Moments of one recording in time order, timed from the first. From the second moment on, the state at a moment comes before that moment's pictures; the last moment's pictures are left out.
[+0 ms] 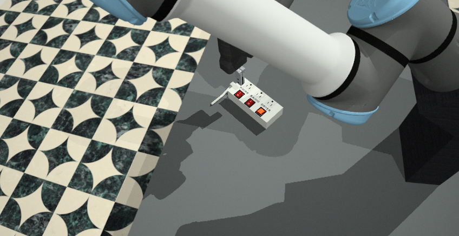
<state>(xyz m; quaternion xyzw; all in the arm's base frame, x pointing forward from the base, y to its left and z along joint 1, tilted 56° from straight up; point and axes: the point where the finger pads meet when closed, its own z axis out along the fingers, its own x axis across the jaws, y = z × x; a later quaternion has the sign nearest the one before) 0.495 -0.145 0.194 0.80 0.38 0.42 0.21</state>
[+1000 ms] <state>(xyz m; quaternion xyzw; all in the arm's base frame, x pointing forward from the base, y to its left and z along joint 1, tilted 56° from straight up) 0.510 -0.145 0.183 0.80 0.38 0.42 0.21</state>
